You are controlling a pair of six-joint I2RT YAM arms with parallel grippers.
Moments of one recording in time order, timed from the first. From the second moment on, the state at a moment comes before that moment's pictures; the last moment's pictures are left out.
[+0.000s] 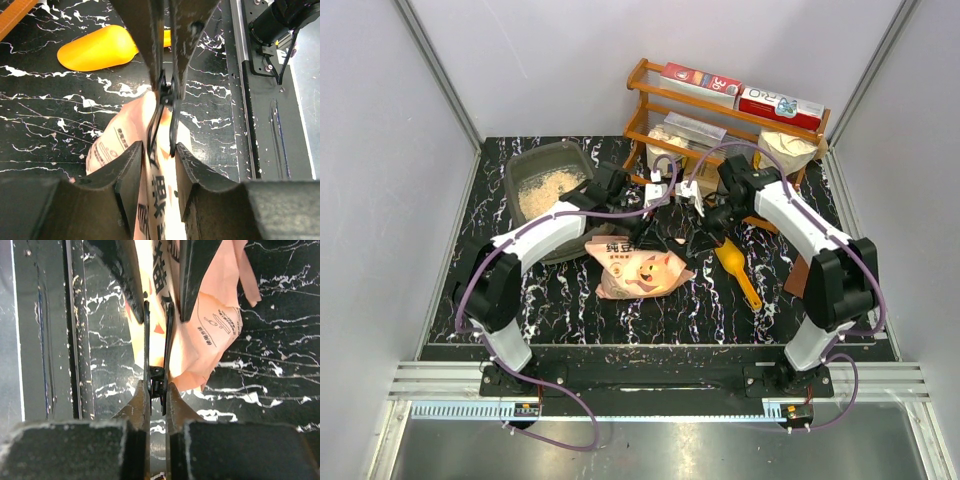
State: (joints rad) left arm -0.56 1.74 1.31 -0.37 1.01 0.41; right arm 0.35 1.72 1.43 -1.02 -0.89 -0.87
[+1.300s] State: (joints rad) left arm -0.54 1.68 1.22 -0.27 0.96 0.35; right arm 0.42 1.76 1.69 -1.32 -0.50 -1.18
